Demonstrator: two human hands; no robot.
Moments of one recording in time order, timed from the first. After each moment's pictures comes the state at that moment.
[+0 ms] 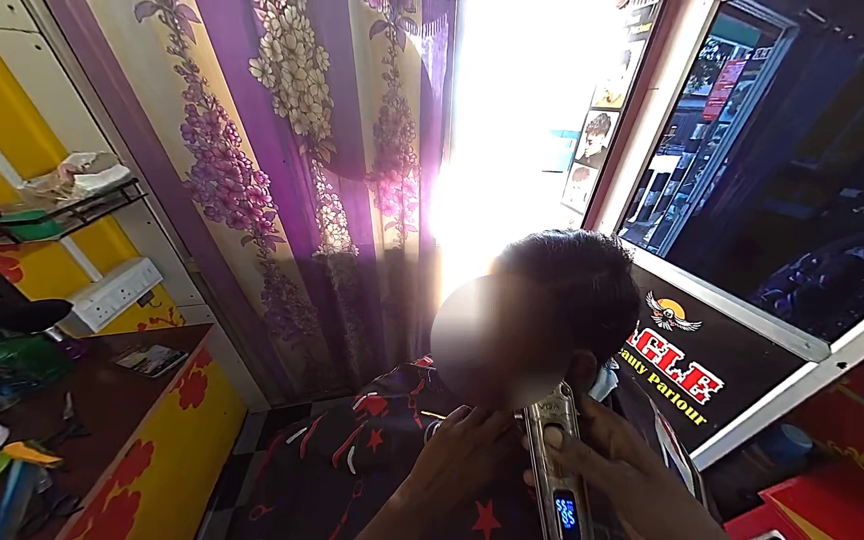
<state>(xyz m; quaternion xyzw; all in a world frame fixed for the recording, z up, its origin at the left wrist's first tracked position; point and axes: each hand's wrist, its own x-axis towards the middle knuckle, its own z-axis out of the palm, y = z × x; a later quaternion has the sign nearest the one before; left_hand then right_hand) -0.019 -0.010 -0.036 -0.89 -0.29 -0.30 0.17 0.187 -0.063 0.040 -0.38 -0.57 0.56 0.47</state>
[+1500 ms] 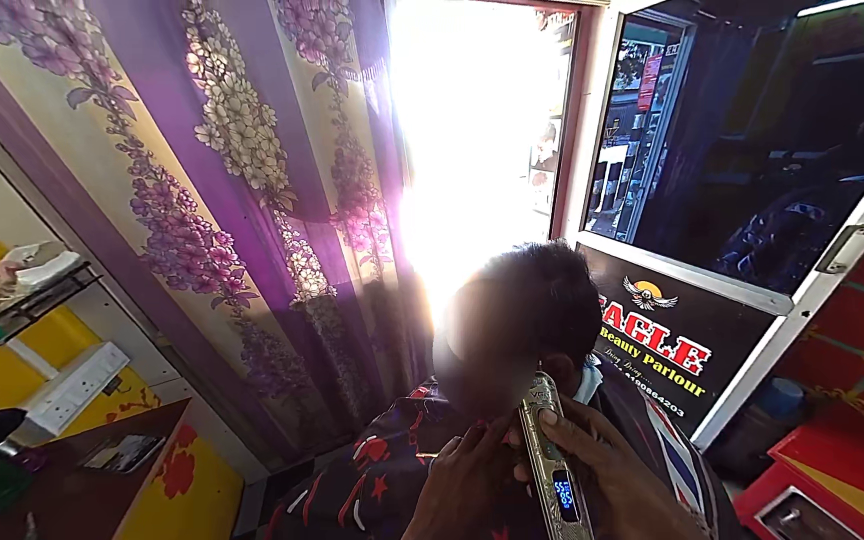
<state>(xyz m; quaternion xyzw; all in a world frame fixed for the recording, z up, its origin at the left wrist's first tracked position) -0.018 -0.002 -0.049 -0.89 -0.31 -0.31 0.11 0.179 -0.051 0.022 -0.29 -0.42 0.65 0.56</state>
